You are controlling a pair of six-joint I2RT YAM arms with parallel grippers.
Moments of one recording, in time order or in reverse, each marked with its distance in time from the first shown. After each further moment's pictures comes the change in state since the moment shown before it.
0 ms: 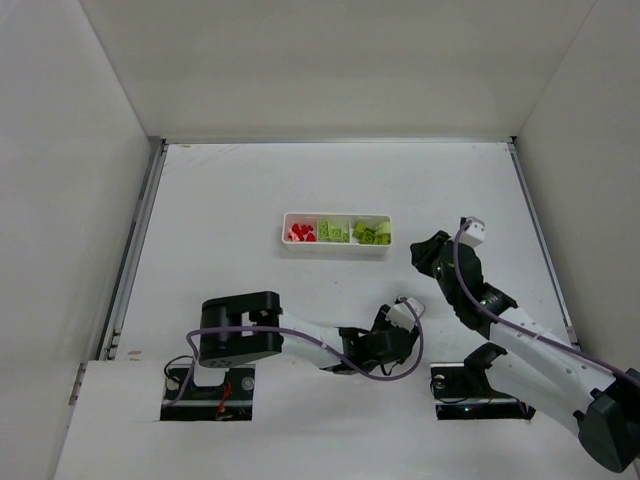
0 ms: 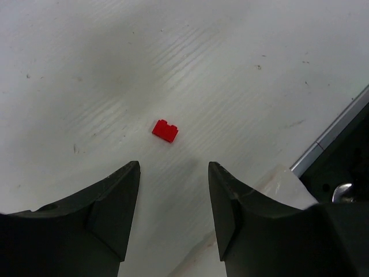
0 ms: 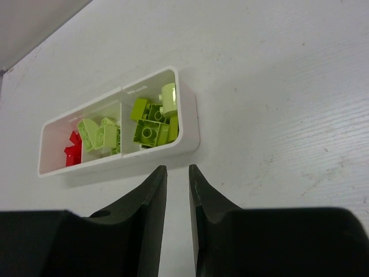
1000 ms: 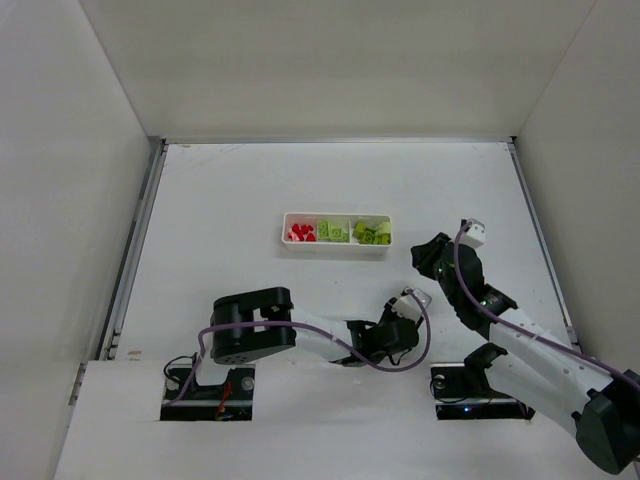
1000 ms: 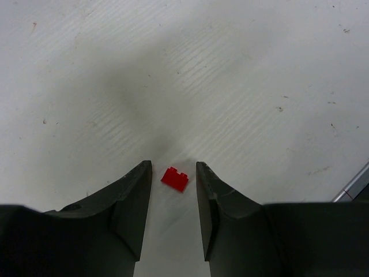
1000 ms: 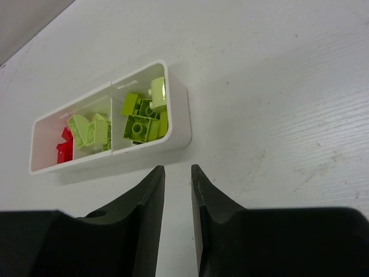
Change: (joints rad) left arm 0.047 0.090 0.087 0.019 -0.022 0.071; right arm -0.037 -0.012 -0.027 0.000 -0.044 -0.001
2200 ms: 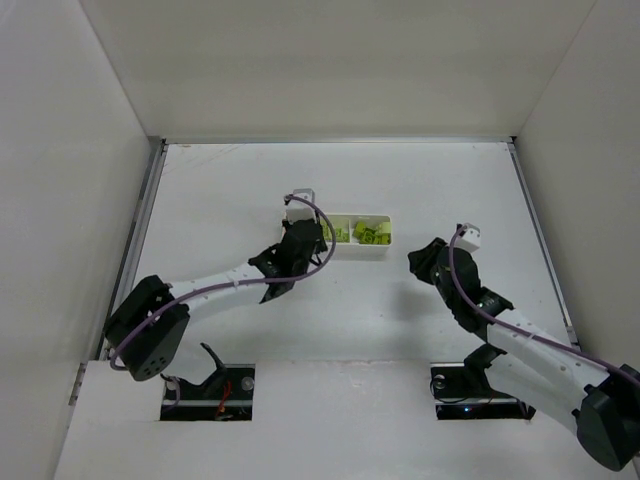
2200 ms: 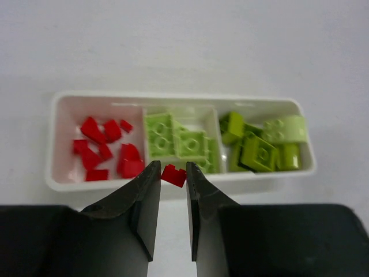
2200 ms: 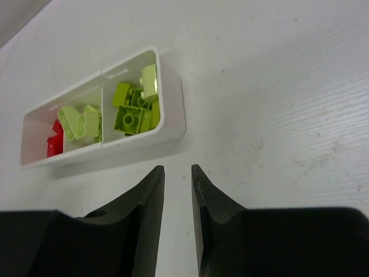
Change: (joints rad) left arm 0.573 -0.557 -0.245 -0.060 -0.021 0.008; right arm 0.011 0.017 -0.028 0.019 -0.004 0.011
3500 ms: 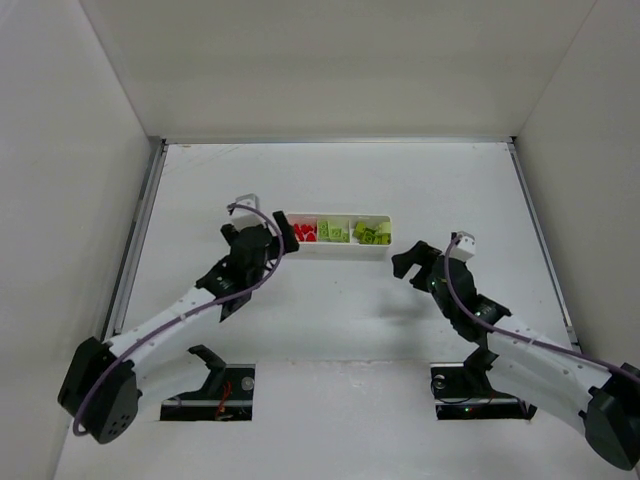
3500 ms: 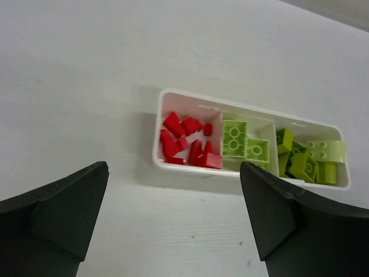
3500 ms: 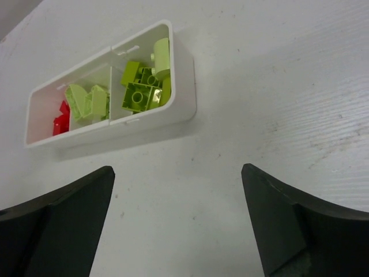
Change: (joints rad) left arm 0.226 -0.324 -0.152 -0.158 0.077 -0.041; right arm 0.099 -0.030 -0.056 0.031 0.042 0.027
